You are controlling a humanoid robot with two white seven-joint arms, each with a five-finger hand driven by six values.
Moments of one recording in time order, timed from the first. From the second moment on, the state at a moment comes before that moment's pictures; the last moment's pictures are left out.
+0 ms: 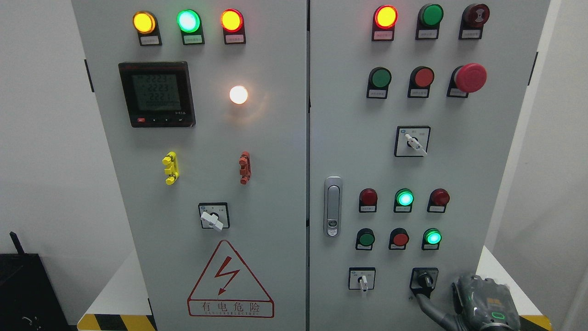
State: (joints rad) left arm 0.04 -0.10 0.00 -0.04 0.00 -0.05 -0.01; right arm -0.25 -0.14 -0.01 -1.71 1.32 0.25 0.31
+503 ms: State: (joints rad) left arm 0.04 -0.10 0.00 -0.04 0.00 -0.05 -0.01; right arm -0.25 -0.15 -0.04 -1.71 1.29 0.26 0.32
